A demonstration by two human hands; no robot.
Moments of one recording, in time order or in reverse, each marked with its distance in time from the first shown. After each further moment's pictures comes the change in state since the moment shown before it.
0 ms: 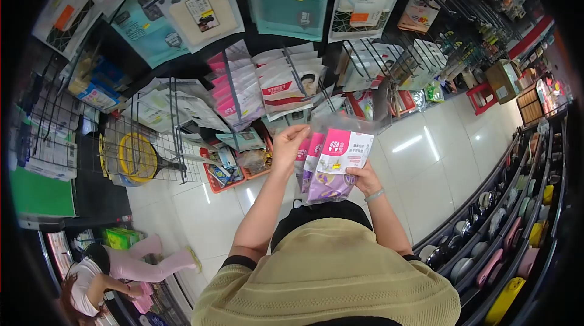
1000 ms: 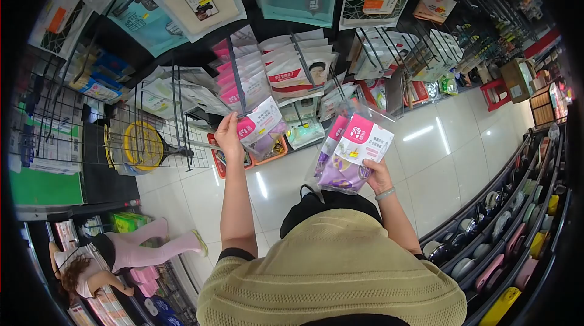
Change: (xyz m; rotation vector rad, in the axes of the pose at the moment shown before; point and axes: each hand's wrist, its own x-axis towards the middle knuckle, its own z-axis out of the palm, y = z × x) left_hand 0.029 0.005 -0.154 0.121 0.581 0.373; right_hand -0.002 0.002 -0.019 0.147 0.113 0.001
